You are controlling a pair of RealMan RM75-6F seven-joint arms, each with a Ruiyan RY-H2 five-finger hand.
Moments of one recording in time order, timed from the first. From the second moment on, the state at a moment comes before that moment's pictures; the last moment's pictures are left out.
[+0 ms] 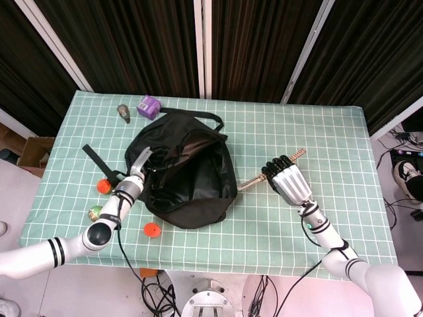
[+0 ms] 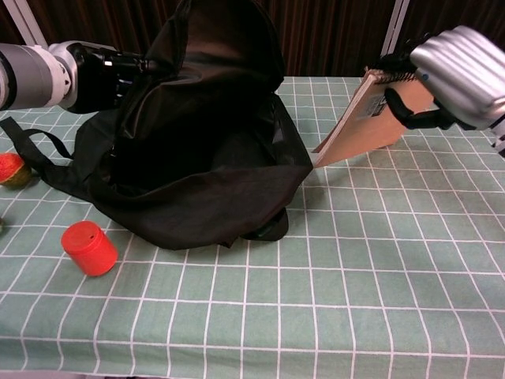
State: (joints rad) left arm -0.72 -1.49 -0.52 -1.60 0.52 0.65 -0.42; right arm 0.61 -1.81 0.03 -0.69 -1.68 1.61 0.09
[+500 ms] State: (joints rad) left arm -0.70 -1.40 -0.52 -1.74 0.56 0.55 -0.49; right arm 0.69 -1.70 0.10 -1.07 -1.80 1.72 0.09
